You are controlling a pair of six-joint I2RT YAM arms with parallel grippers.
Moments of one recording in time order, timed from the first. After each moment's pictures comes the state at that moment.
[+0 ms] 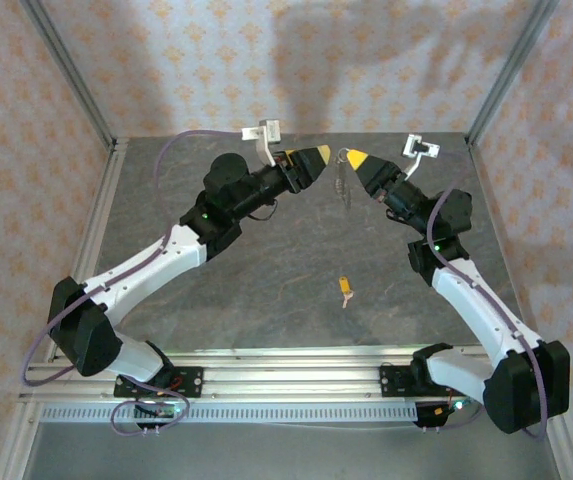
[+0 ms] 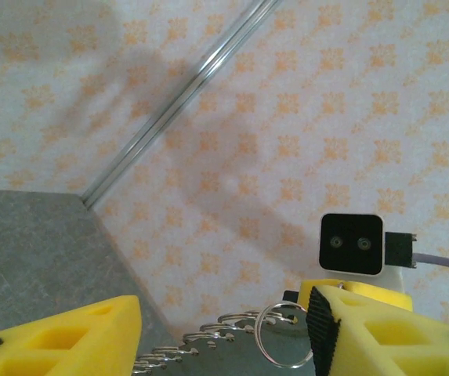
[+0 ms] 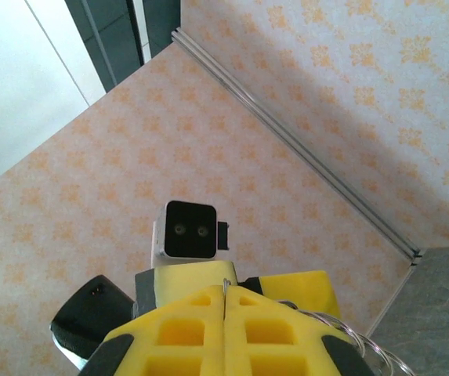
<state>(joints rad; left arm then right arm) -0.66 1.45 1.25 0.34 0.20 -0.81 0.29 1.10 0.82 0.75 -0.63 1.13</state>
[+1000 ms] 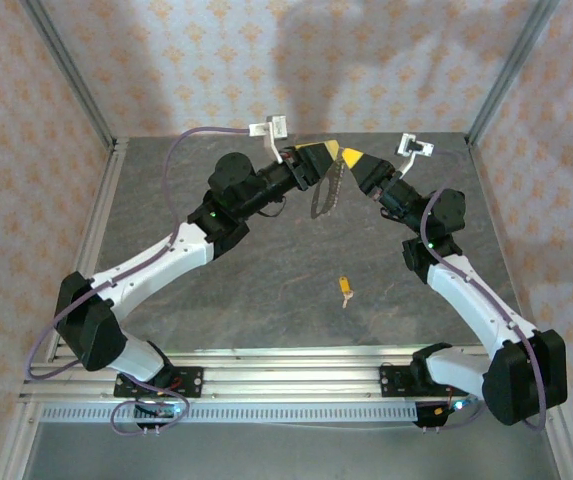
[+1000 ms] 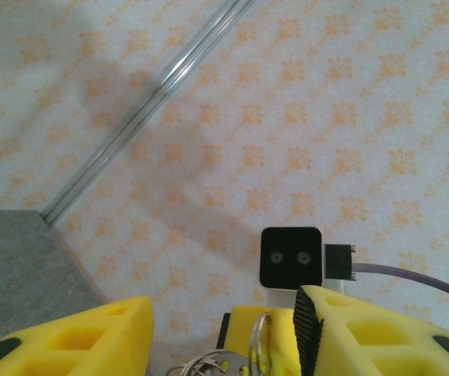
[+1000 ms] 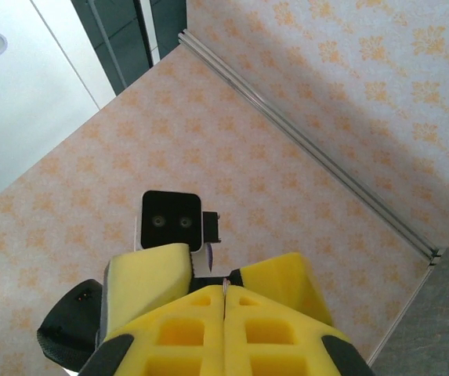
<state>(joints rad) -0.69 1.49 1.30 0.41 0.21 -0.83 0.31 1.14 0.82 0.81 -0.61 1.17</state>
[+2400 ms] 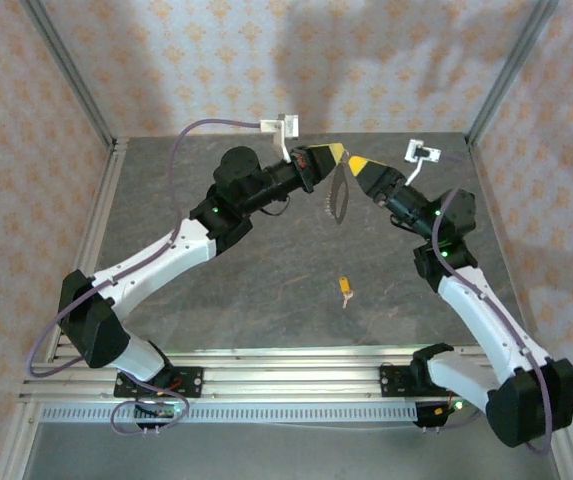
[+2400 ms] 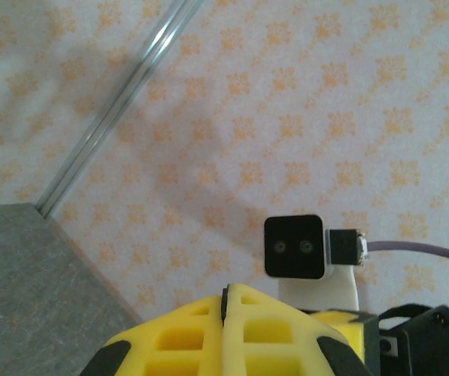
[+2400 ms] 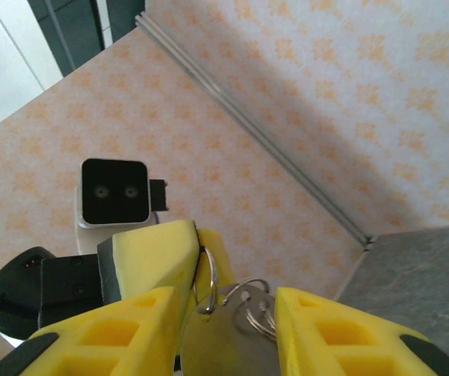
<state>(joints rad) -0.70 1.51 1.38 0.30 0.29 -0.72 0.26 1.01 0.83 0.51 -0.61 0.99</state>
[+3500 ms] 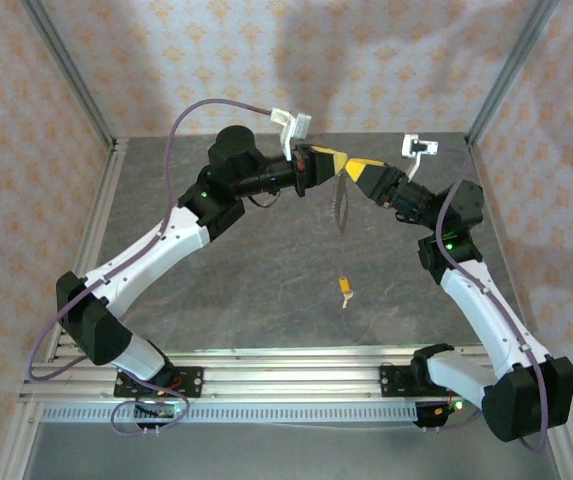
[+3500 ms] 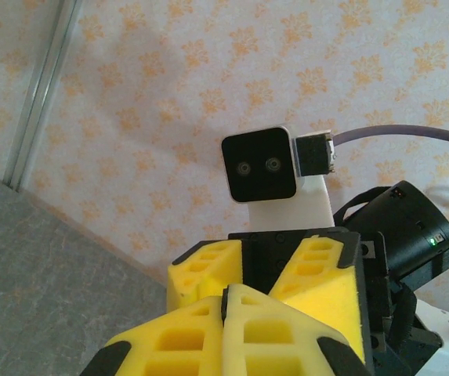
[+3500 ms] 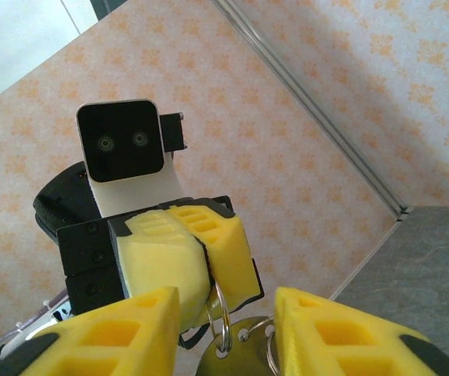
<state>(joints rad) -0.65 1.53 1.51 0.08 0.58 -0.54 0.24 1.06 0.89 0.54 -0.84 1.00</state>
